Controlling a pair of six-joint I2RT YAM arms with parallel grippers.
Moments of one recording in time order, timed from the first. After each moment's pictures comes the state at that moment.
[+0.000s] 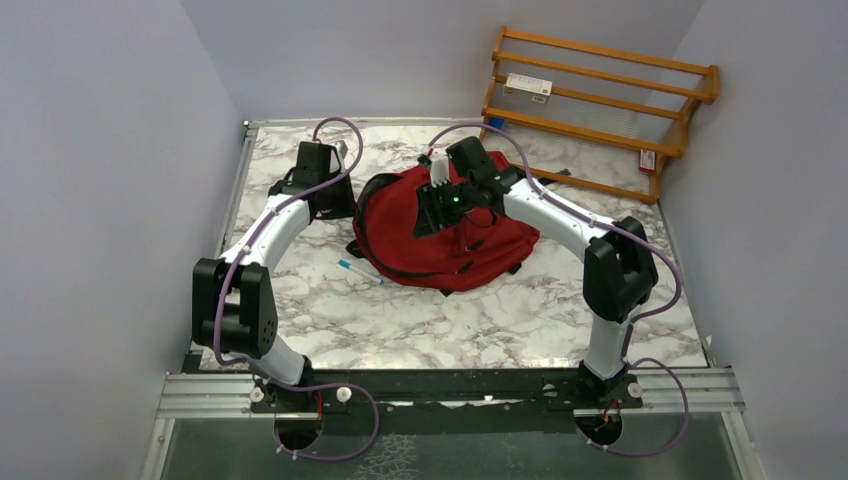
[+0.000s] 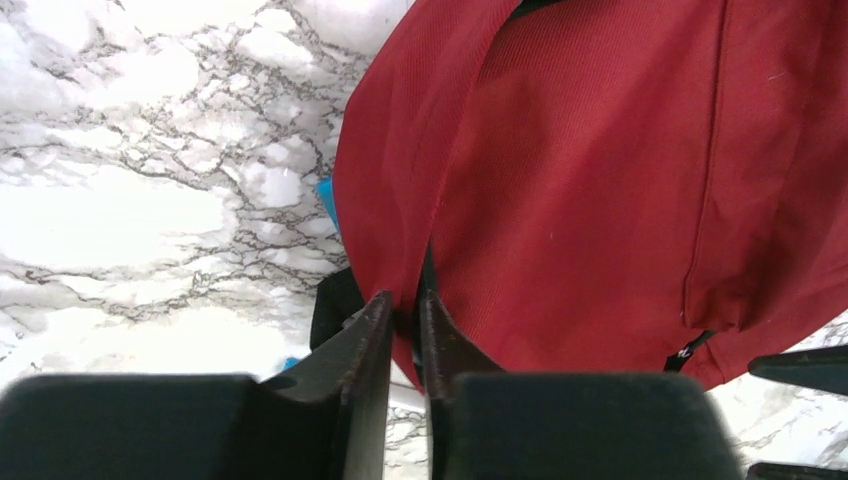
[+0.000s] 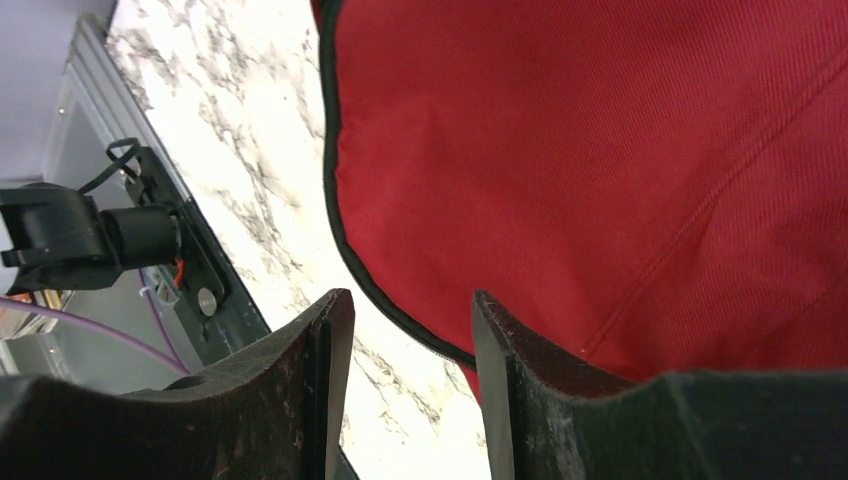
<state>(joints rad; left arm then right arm) -0.15 1.56 1.18 -0.48 0.21 -0.28 0.65 1.88 1.56 -0.52 -0.56 0.18</state>
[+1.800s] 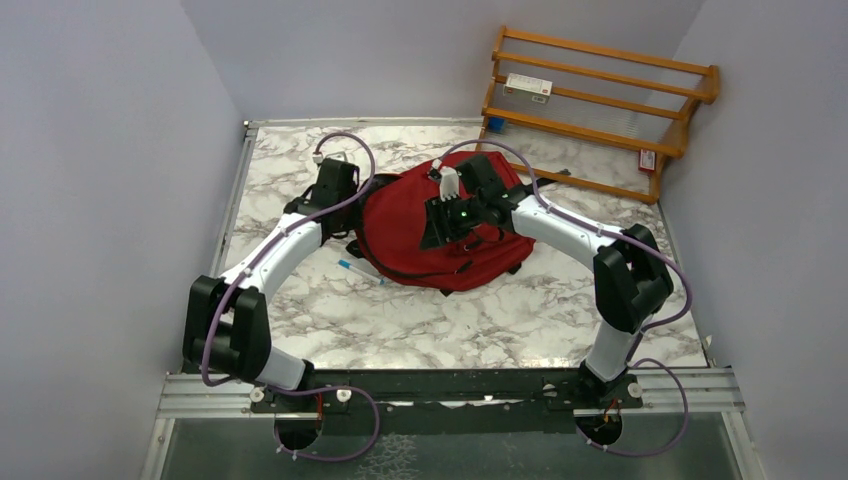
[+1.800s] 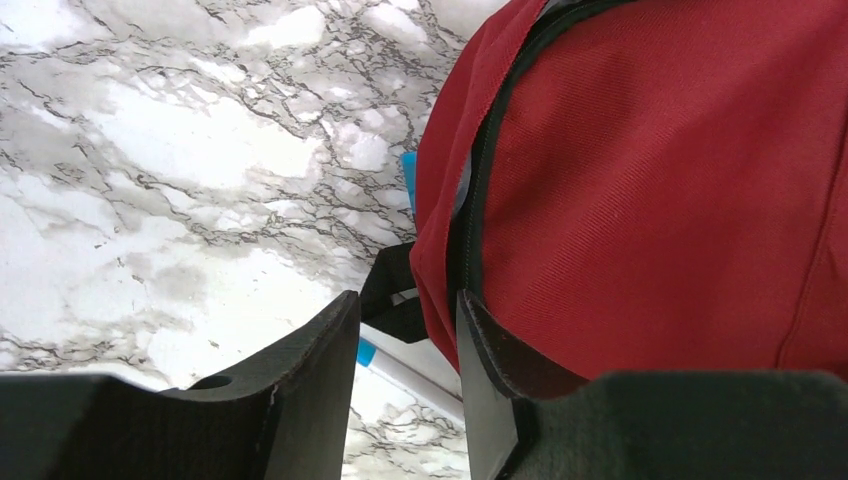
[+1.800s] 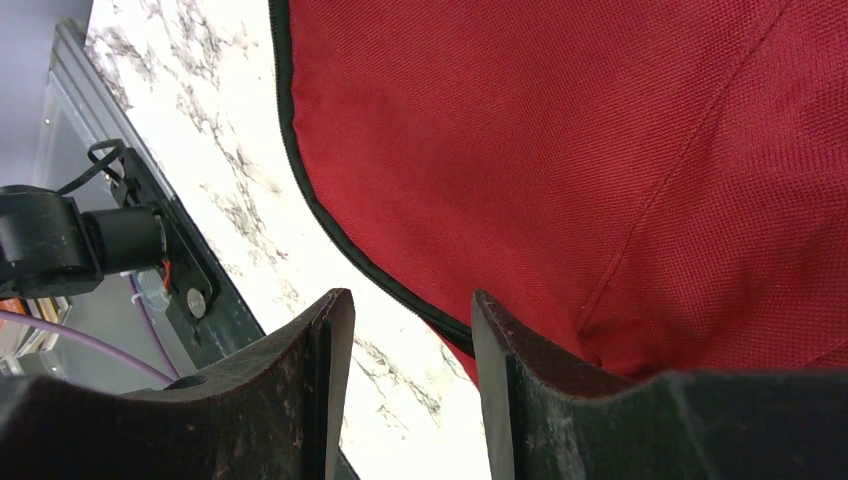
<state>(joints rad) -0.31 1.44 1.05 -0.45 -0.20 -0.42 0.65 1.79 1.33 -0.37 -0.52 0.25</state>
